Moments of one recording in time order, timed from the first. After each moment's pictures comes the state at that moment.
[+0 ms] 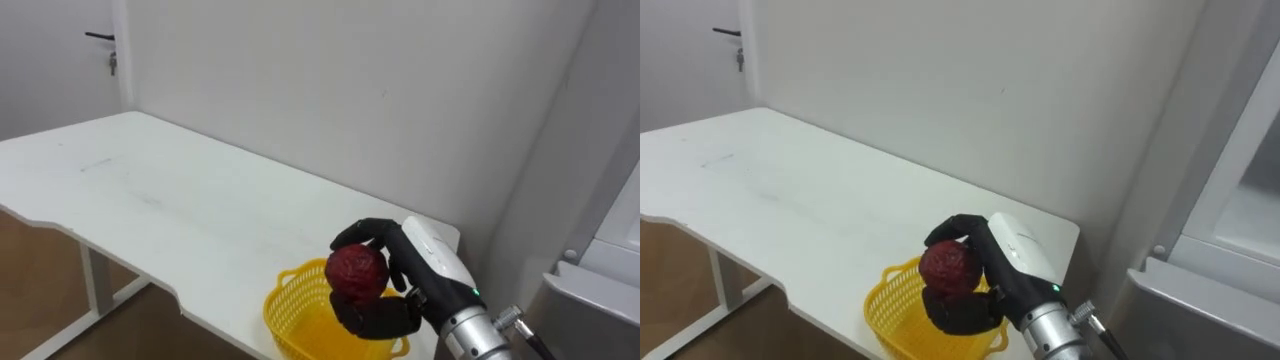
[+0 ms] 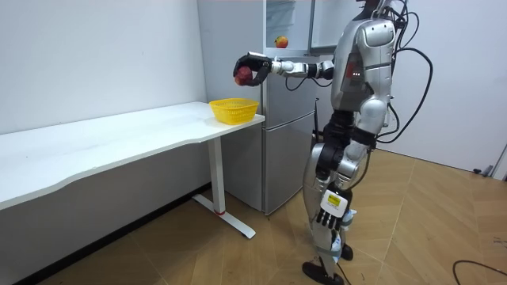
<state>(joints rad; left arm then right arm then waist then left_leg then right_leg) 0.26 0.28 -0.08 1.09 0.34 0.04 -0.23 -0.33 -0.35 0.33 0.15 -0.40 -0.11 -0.11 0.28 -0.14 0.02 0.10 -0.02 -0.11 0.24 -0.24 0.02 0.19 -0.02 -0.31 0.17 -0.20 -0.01</state>
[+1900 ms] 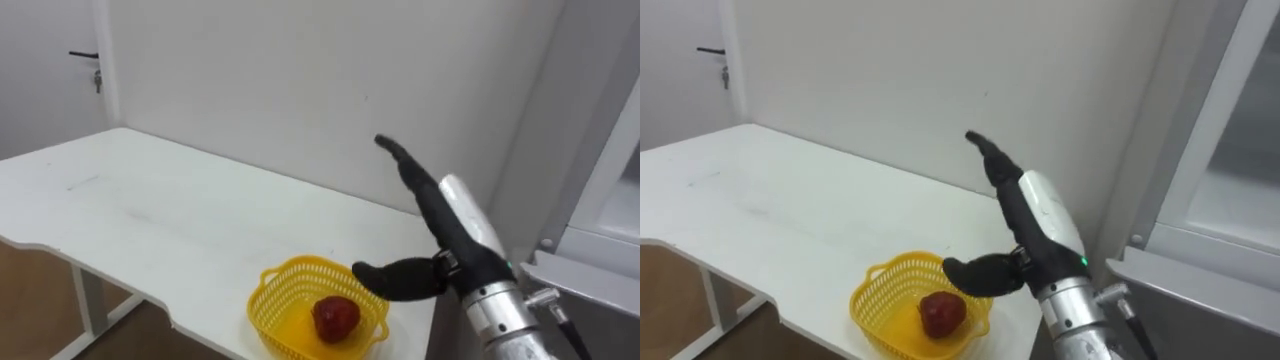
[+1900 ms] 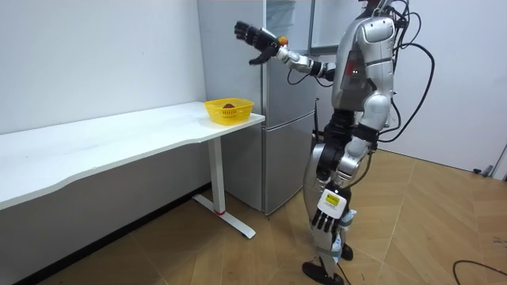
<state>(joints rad) 0.33 0.26 0.00 1.02 0.35 0.05 -0.17 -0.32 -0.36 0.23 -0.06 -0.31 -0.15 -0.24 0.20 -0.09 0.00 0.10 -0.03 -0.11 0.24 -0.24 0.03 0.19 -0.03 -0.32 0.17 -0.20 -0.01</state>
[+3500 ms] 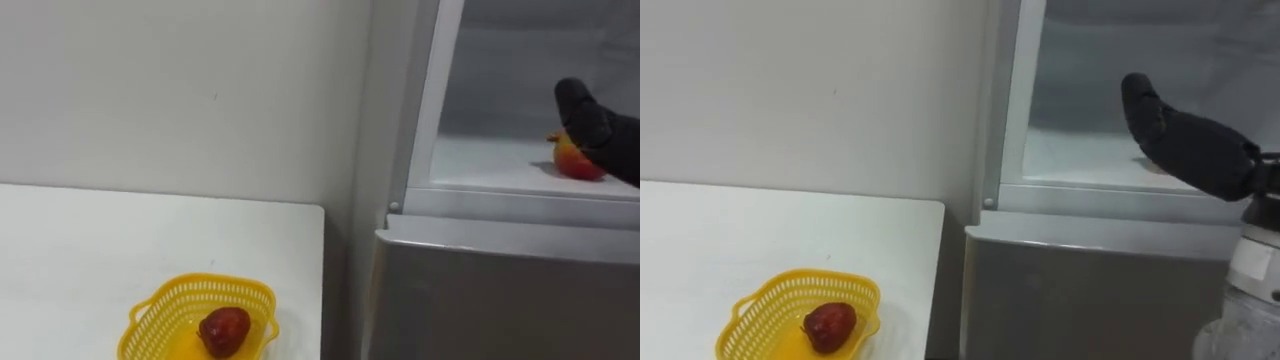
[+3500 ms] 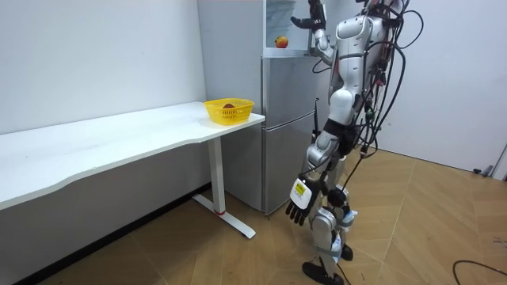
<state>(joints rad) 0.26 0.26 -0.01 1.14 0.34 -0.02 -0.12 -0.29 -0.44 -0.15 -0.16 -0.24 -0.29 -0.59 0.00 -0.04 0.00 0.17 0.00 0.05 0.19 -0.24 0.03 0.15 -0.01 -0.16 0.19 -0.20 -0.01</state>
